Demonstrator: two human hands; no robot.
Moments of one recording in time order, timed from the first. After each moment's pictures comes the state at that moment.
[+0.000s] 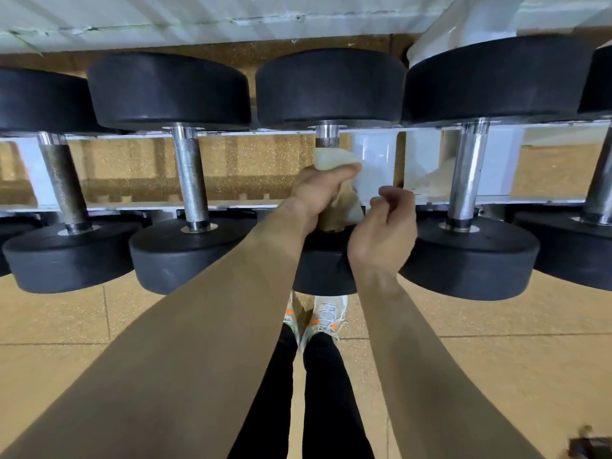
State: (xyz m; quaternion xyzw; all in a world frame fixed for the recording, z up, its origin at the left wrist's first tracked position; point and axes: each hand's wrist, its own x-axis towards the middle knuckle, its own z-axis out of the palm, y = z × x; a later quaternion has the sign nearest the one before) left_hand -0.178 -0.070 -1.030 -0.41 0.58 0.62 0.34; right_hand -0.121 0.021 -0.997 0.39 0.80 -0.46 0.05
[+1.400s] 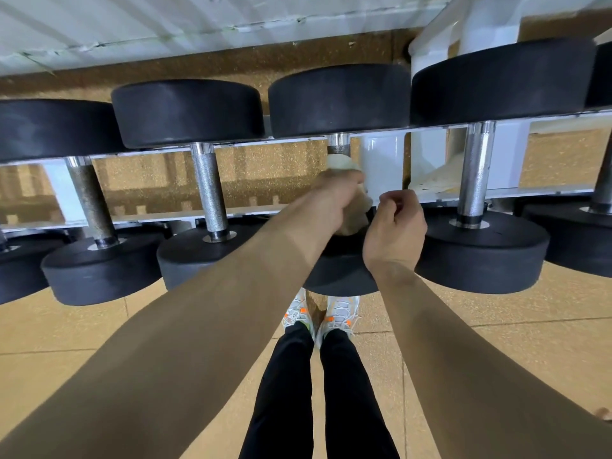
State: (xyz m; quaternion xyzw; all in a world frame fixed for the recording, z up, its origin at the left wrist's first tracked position) left_hand -0.200 -0.061 -1.012 -0.46 0.57 0.55 0.40; right_hand -0.129 0.022 -0.994 0.38 0.81 -0.43 0.10
